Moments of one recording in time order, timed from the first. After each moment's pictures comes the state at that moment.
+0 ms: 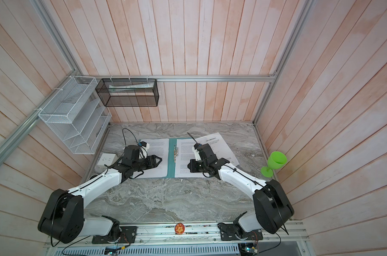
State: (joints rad) left arm -0.34 1.38 0.77 -0.09 0.34 -0.51; right arm 0.66 1.44 0.90 -0.32 -0.26 0.53
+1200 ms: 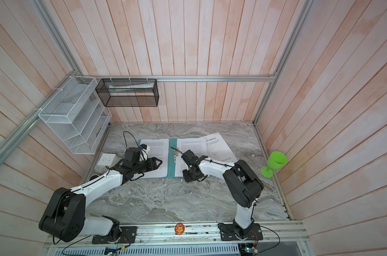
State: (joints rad) left arm -0.34 1.40 0.72 -0.05 0.34 -0.54; right arm 0.74 1.82 1.10 -0.55 -0.09 0.38
